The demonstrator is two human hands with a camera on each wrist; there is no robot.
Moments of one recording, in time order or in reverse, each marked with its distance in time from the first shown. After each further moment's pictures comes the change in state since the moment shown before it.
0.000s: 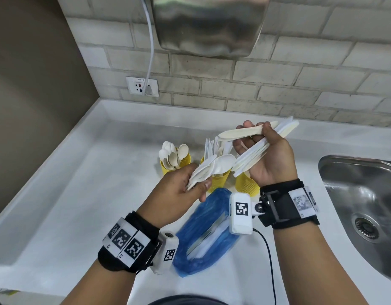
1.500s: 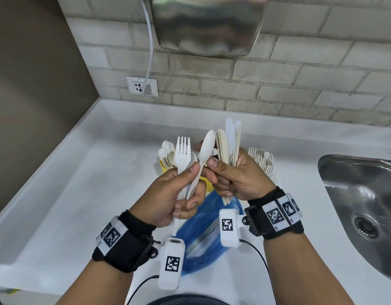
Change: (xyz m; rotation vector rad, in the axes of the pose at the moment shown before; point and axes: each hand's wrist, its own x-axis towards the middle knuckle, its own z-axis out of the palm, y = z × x) left_hand -0.003 0.005 -0.005 -0.930 -0.252 -0.127; right_hand -0.028 0.032 0.004 -0.639 -0.649 0.185
